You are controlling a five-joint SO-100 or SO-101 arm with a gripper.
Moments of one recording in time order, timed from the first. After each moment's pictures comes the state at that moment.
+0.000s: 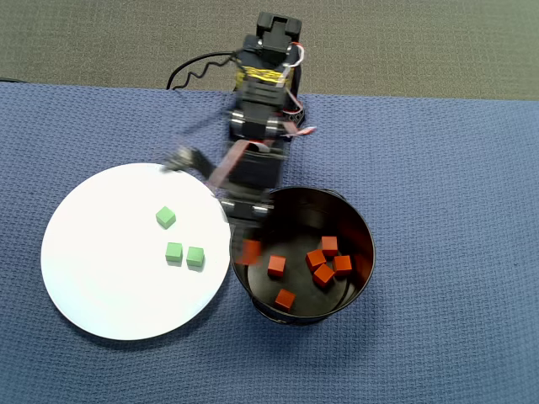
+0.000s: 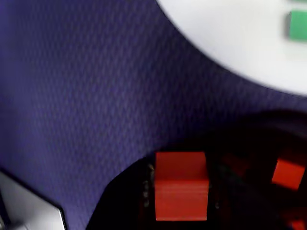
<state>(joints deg) 4.6 92.8 76.6 70.6 -6.2</state>
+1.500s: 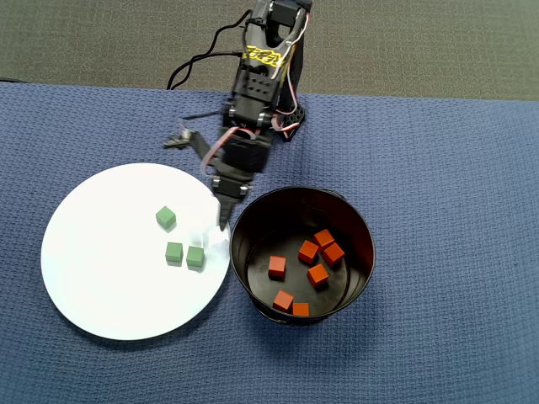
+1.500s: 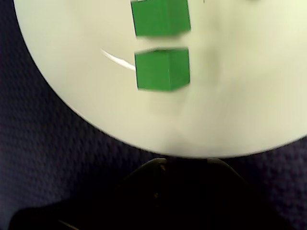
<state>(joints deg) 14.5 126.8 142.6 36.7 -6.8</state>
